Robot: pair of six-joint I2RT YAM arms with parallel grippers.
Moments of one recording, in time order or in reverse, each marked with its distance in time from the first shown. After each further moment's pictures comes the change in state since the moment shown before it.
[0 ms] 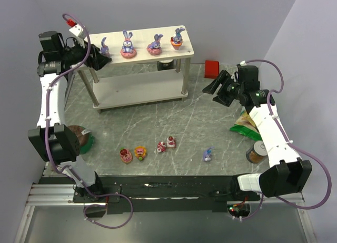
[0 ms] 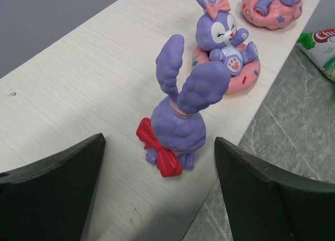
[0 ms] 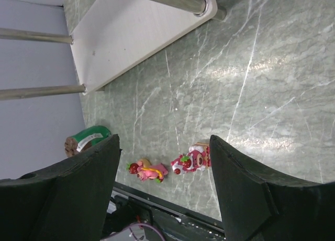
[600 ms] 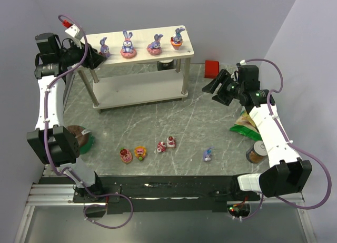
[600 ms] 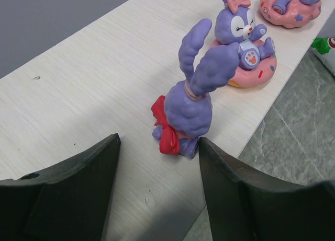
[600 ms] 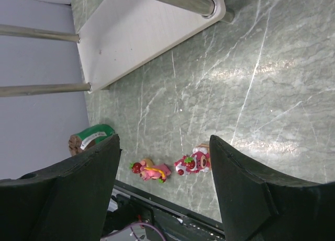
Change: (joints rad) left arm 0.031 -0.028 -0.042 0.030 -0.031 -0.017; right arm 0.000 0.000 0.000 0.022 -0.021 0.000
